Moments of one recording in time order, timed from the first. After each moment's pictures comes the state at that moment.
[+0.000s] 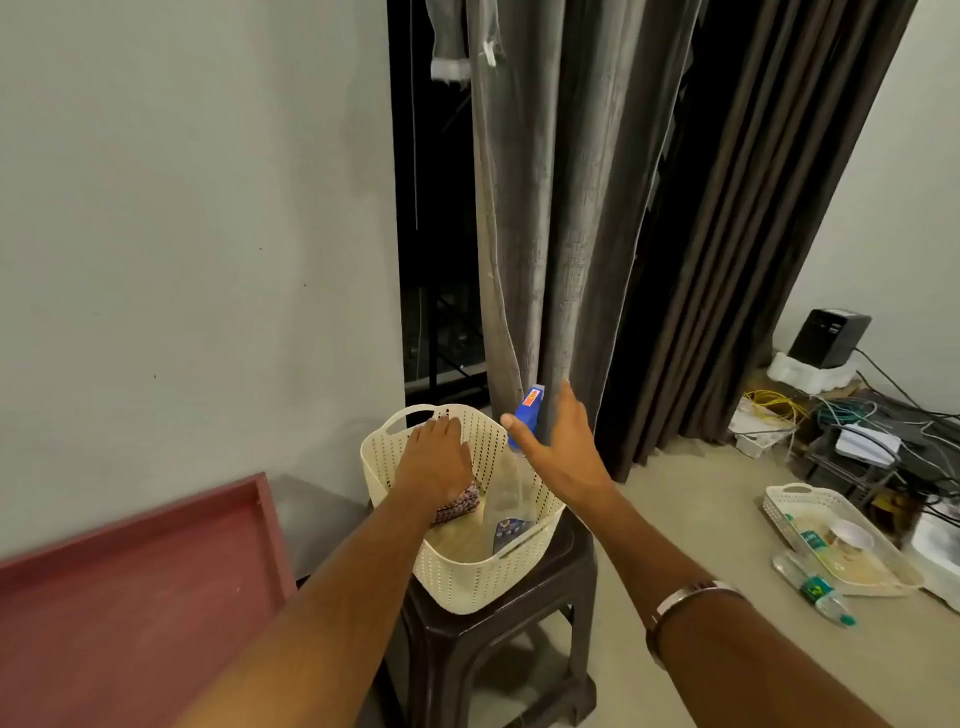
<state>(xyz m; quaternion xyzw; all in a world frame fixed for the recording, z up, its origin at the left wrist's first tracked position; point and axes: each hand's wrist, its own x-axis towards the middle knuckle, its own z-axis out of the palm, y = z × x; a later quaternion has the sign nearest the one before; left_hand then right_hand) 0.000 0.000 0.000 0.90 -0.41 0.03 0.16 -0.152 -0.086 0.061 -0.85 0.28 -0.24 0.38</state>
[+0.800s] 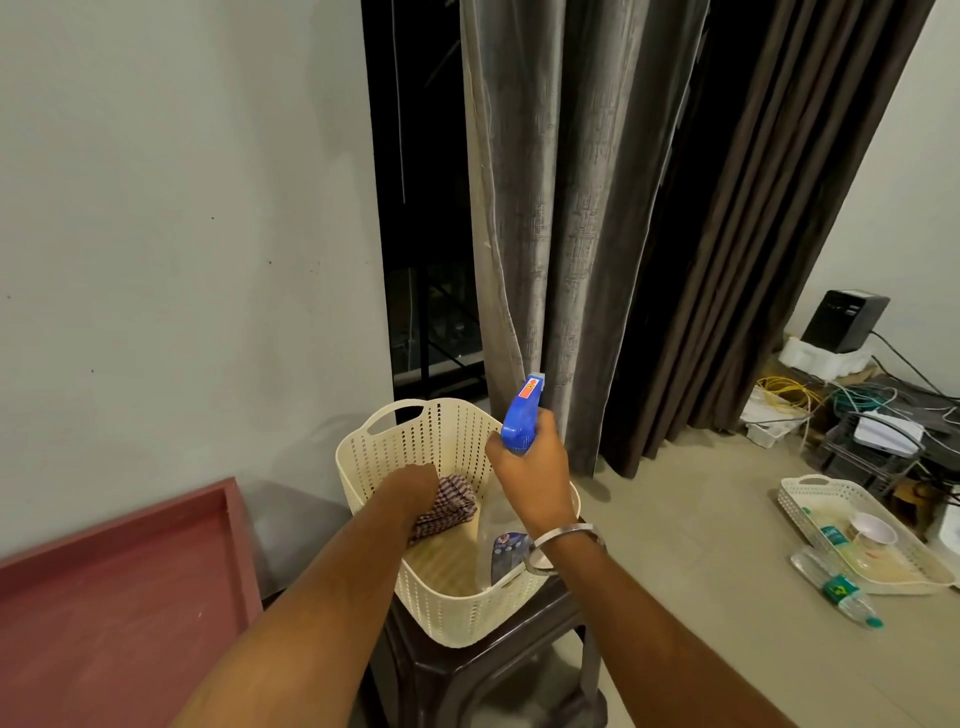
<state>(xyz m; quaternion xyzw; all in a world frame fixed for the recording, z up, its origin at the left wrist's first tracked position) 0.068 -0.038 -0.074 0.91 -0.37 -0.17 -0.04 -0.094 -0.092 -0.001 -0.73 0.30 -0.37 0.49</state>
